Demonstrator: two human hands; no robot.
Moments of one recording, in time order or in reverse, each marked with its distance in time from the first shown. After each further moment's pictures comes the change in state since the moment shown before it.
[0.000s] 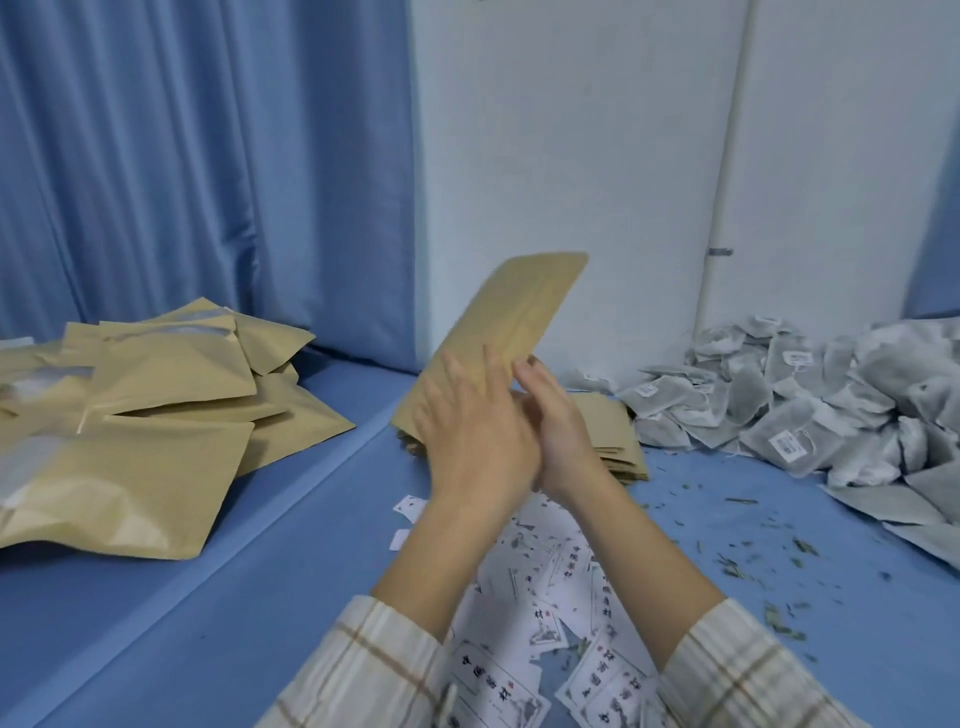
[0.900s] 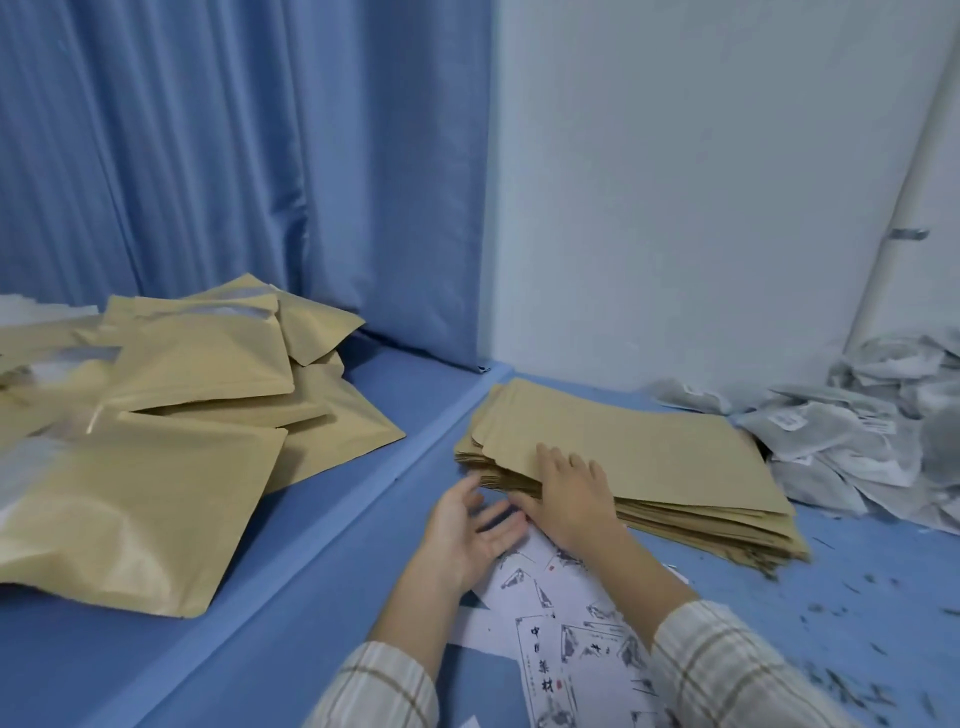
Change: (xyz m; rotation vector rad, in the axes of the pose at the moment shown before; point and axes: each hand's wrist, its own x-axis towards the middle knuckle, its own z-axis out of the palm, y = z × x) left_hand 0.086 -0.144 0.126 -1.743 -0.340 -1.080; right_hand 0.142 0.177 -0.057 -1.921 -0.122 0.080
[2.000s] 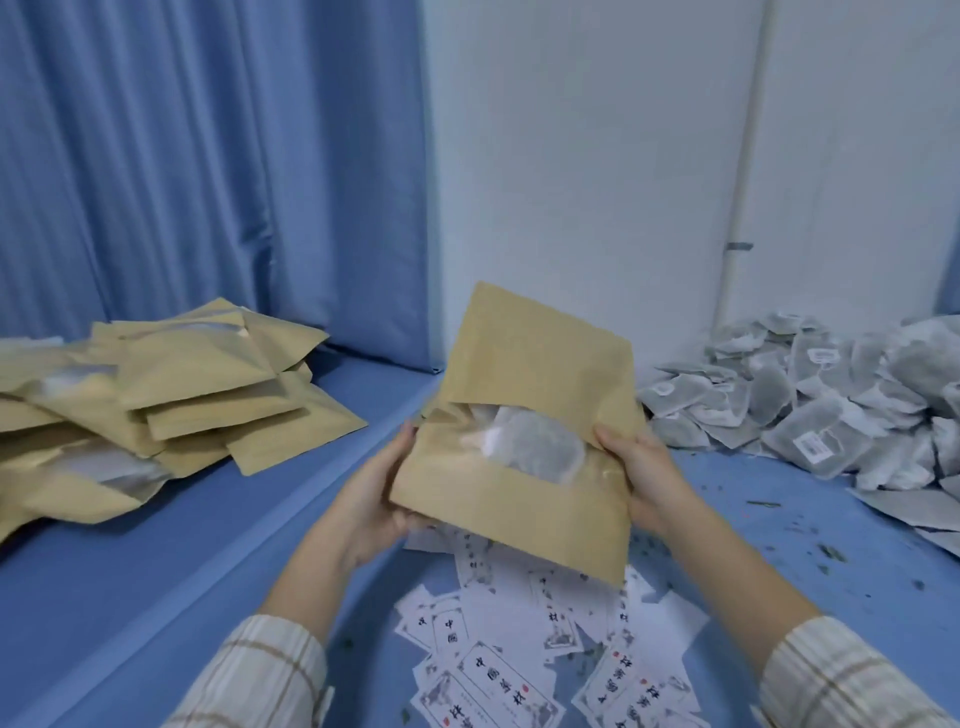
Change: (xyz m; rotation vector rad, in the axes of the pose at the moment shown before) left_hand -0.134 -0.001 -0.016 0.439 -0.360 0.189; right_hand -0.172 0.089 -0.113 1.914 0.084 0.393
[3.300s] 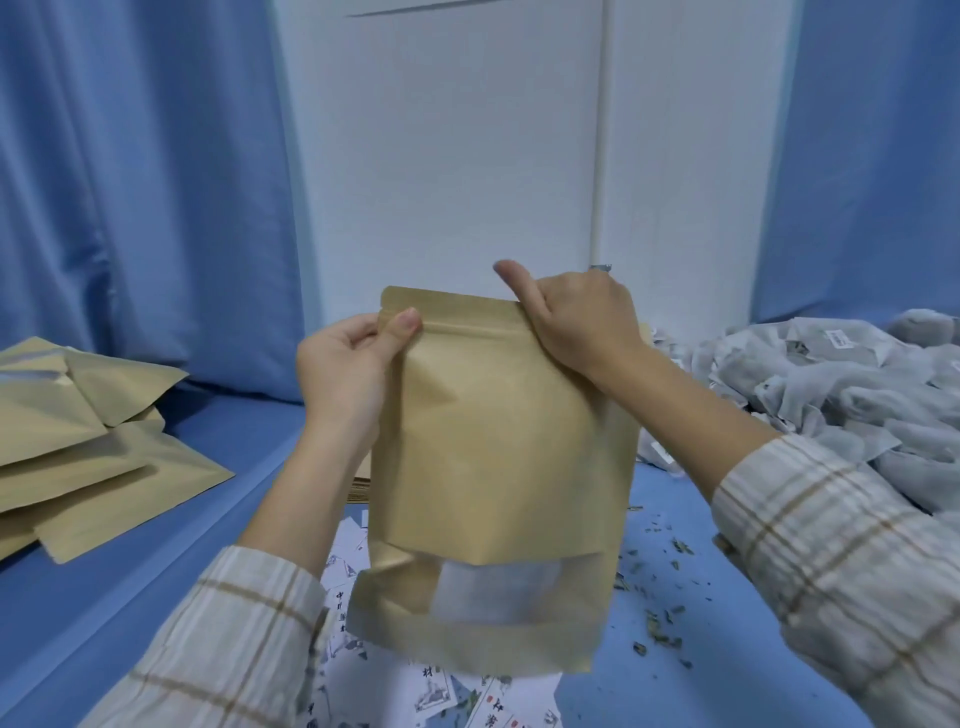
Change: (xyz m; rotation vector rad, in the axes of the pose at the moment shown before) left_hand 0.028 0.073 0.168 0.225 0.234 0.753; right_hand -0.010 -0.173 0.023 -1.631 0.400 -0.998
